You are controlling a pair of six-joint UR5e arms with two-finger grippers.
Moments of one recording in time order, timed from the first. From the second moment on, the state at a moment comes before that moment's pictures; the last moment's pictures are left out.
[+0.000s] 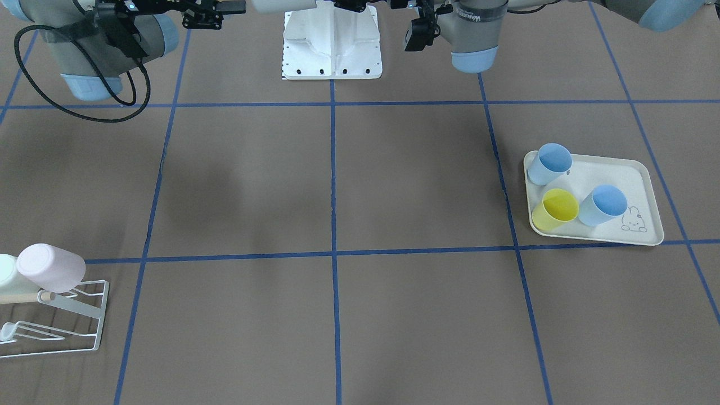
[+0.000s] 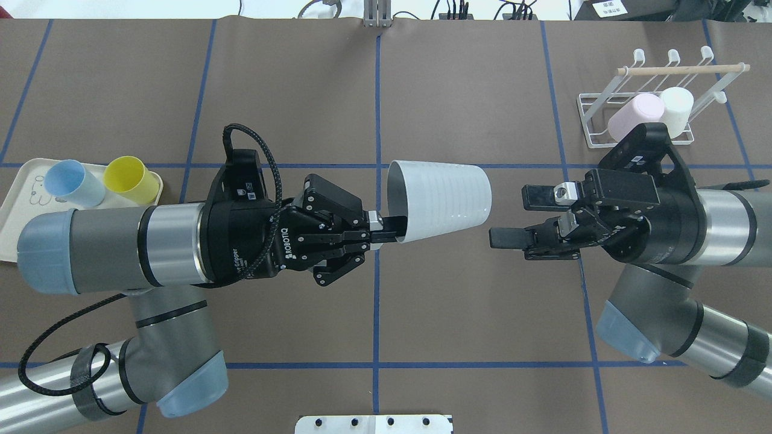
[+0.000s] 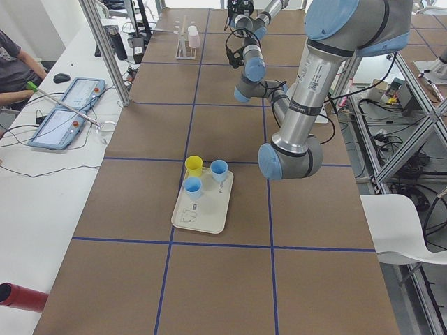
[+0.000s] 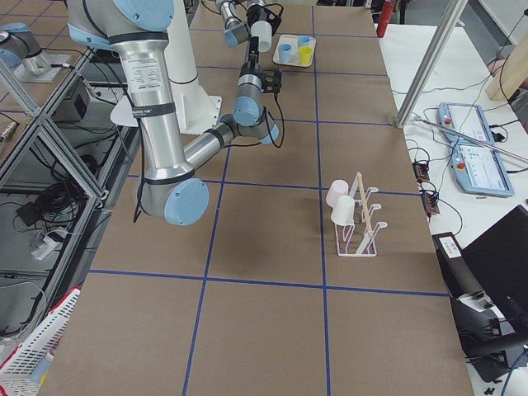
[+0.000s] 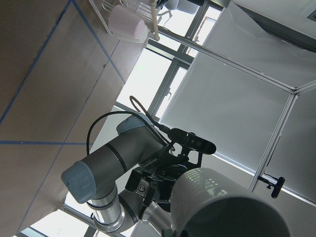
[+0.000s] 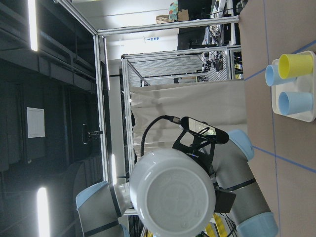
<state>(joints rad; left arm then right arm) -0.45 -2.09 -1.82 -3.14 -1.79 -2.32 0.62 -1.32 1.84 0.42 1.93 2.12</state>
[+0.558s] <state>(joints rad) -0.43 -2.10 -1.82 -3.14 -1.79 -2.32 0.61 -1.29 1.83 0.41 1.91 2.12</state>
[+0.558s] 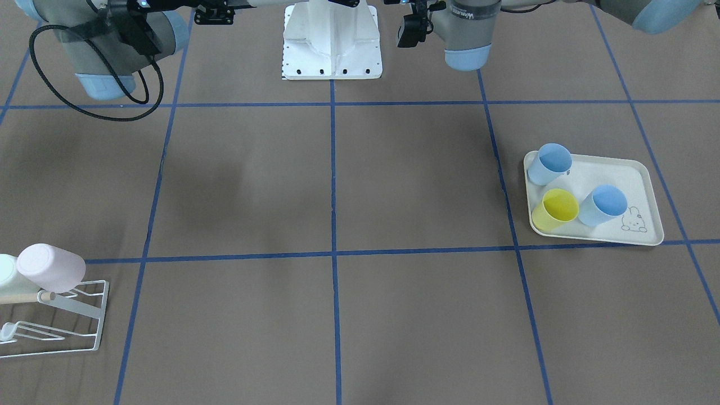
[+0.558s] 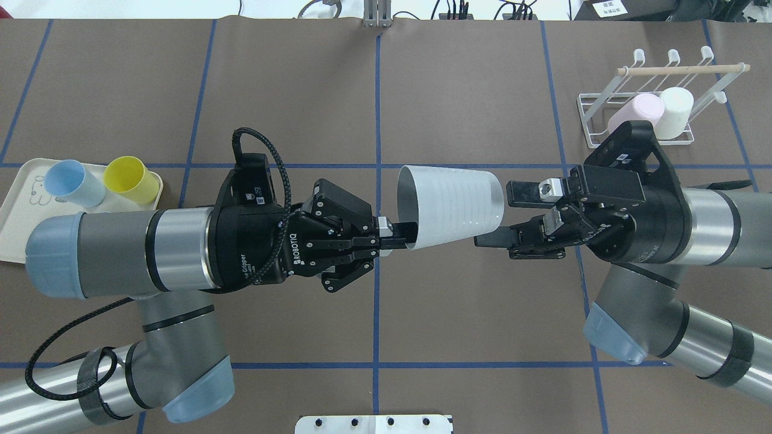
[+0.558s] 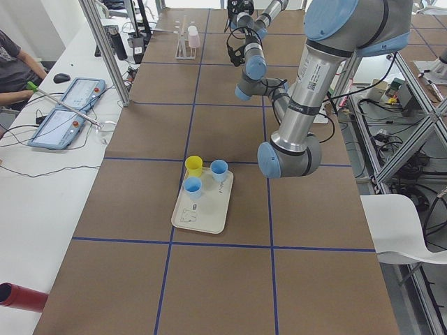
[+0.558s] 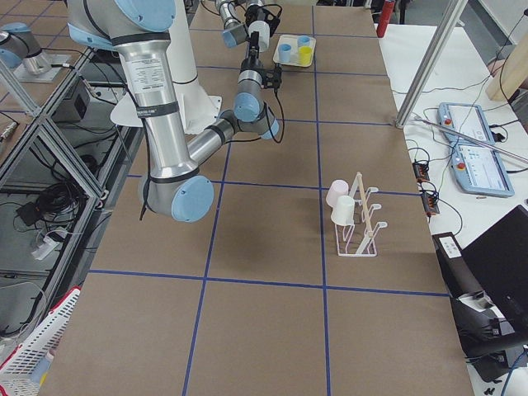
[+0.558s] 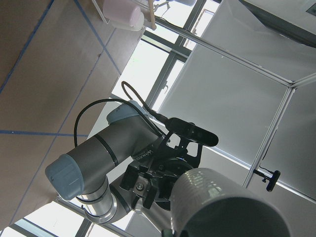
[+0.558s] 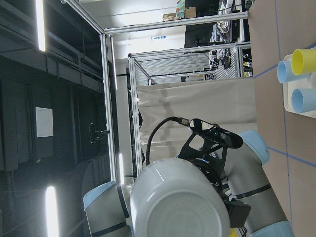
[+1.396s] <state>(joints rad) -0.41 -2.10 -1.82 -3.14 -1.79 -2.32 0.60 -1.26 1.81 0.42 1.91 2.12</state>
